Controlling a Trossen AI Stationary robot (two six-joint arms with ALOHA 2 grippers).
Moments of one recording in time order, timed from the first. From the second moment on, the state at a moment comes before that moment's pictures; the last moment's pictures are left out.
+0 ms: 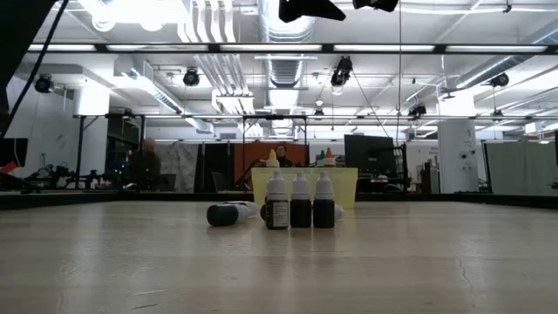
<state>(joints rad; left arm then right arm) 0.10 1.89 2.12 -0.73 -0.02 -0.16 -0.25 1.57 2.02 -1.53 -0.22 -0.06</state>
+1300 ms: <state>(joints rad) 0.12 1.57 1.59 0.03 0.06 -0.32 -0.24 1.45 2.02 -1.24 -0.21 -0.01</state>
